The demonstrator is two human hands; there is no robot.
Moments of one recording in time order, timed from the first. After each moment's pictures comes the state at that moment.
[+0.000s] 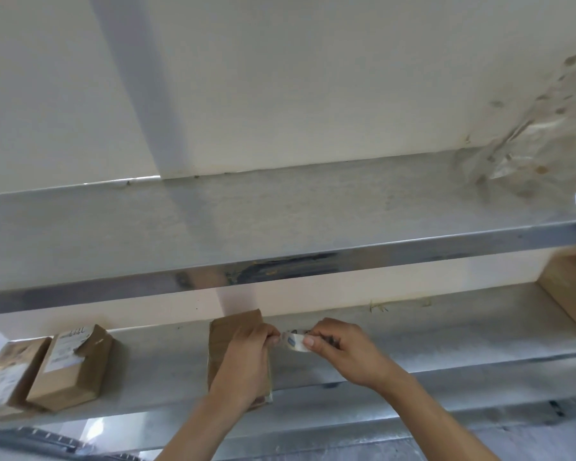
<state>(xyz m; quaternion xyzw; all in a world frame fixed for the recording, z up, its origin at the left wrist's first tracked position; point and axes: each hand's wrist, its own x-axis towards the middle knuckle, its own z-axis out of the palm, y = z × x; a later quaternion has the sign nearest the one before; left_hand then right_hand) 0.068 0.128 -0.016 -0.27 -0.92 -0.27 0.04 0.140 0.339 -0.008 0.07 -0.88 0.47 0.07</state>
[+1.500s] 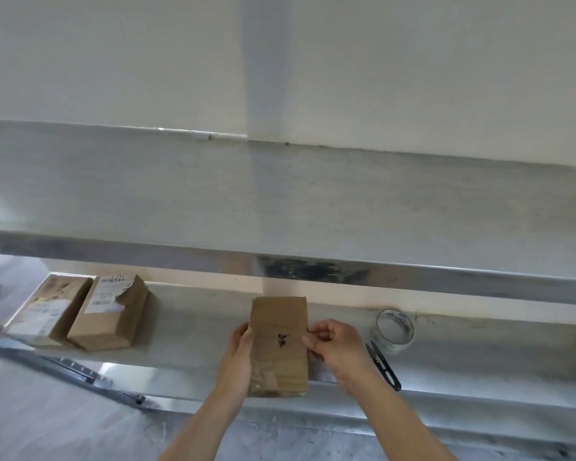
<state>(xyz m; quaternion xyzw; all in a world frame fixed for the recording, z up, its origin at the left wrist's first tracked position) 0.068 0.057 -0.052 0.17 -0.72 -0.65 -0.18 0.080 0.241 -0.047 -0.29 -0.70 0.64 -0.11</state>
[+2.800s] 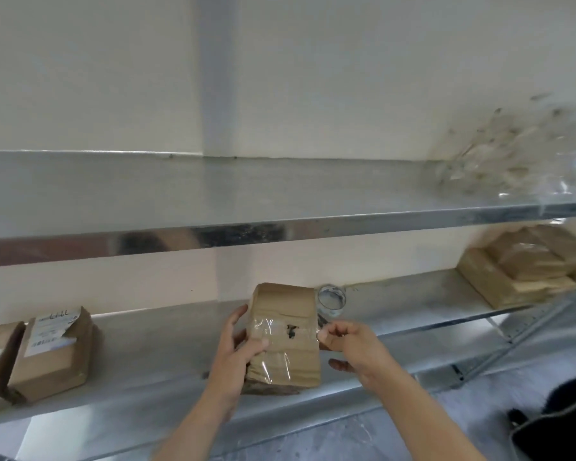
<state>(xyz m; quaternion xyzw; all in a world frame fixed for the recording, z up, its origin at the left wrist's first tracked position) 0.119 0.037 -0.004 -0.05 -0.60 -0.75 -0.28 0.210 0.235 0.044 -0.36 -0.67 0.65 0.00</state>
